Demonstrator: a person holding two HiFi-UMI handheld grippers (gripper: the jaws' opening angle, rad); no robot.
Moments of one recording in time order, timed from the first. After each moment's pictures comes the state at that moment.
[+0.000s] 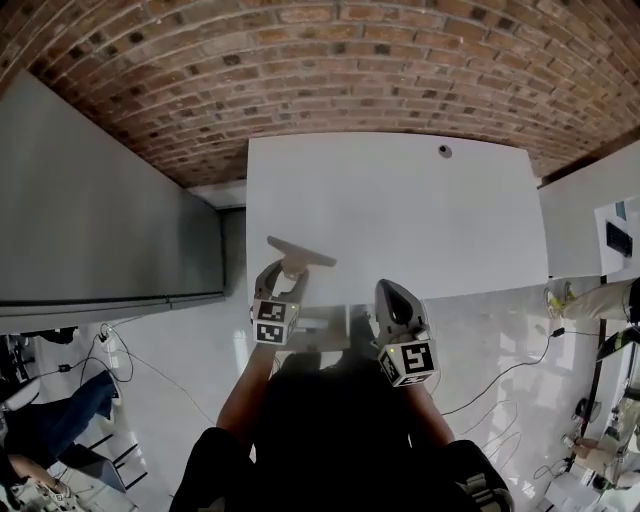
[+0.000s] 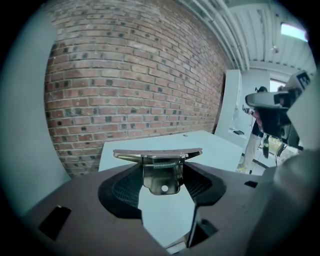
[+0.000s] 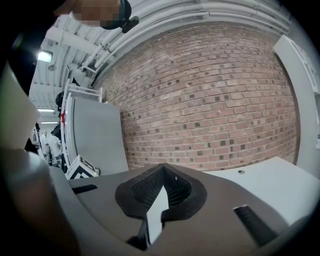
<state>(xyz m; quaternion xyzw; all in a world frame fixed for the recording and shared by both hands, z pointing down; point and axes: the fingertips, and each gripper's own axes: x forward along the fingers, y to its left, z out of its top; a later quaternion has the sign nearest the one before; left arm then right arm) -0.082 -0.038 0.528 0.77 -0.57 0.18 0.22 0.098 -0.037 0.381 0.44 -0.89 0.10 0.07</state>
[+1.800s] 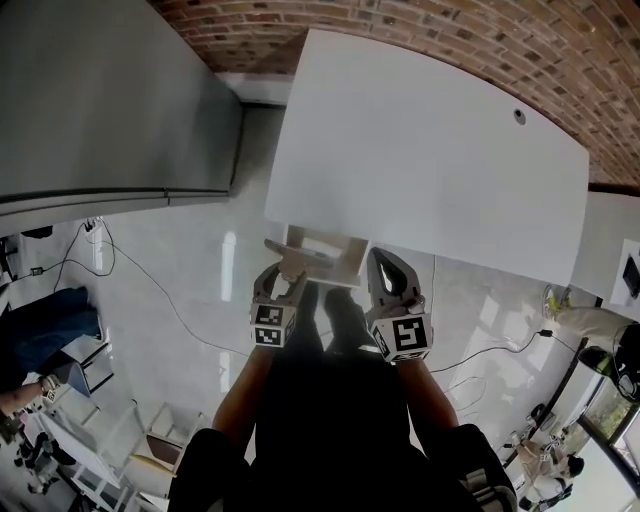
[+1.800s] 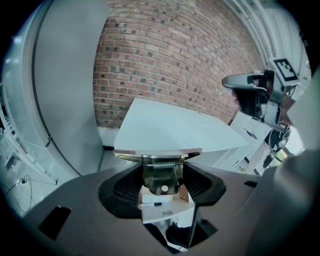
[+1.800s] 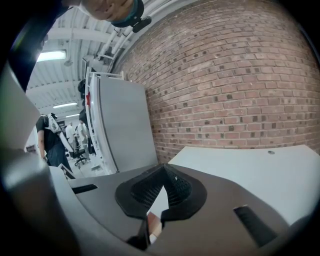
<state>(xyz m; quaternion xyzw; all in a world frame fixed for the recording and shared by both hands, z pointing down) -0.107 0.192 0.657 0.66 -0.63 0.18 0.37 0.001 0.051 0.479 0.31 -0.93 0.12 0.16</state>
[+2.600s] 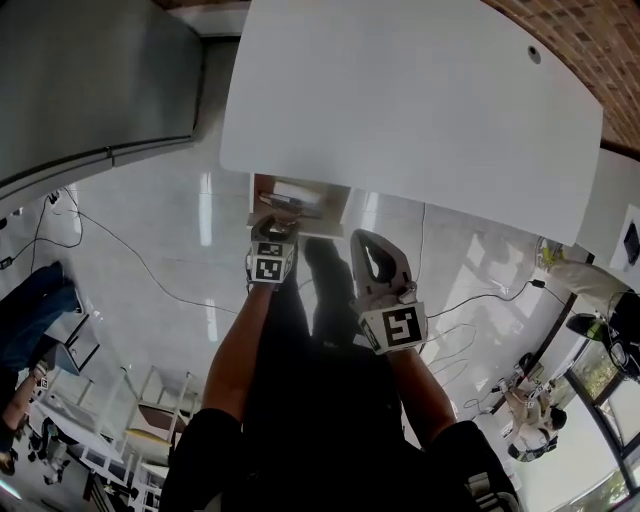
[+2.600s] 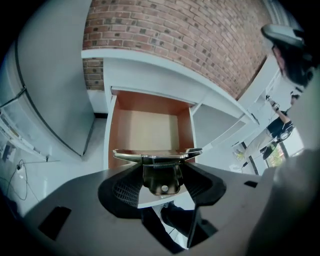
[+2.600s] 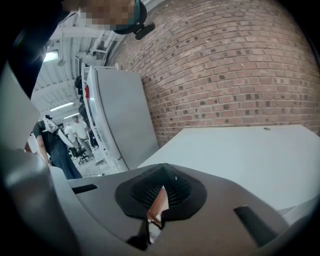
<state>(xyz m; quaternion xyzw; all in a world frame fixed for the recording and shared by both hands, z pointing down) -0.038 0.211 0.841 0.63 -0.55 0.25 0.48 0.038 0.093 0.550 0.30 -0.91 0.18 0.20</state>
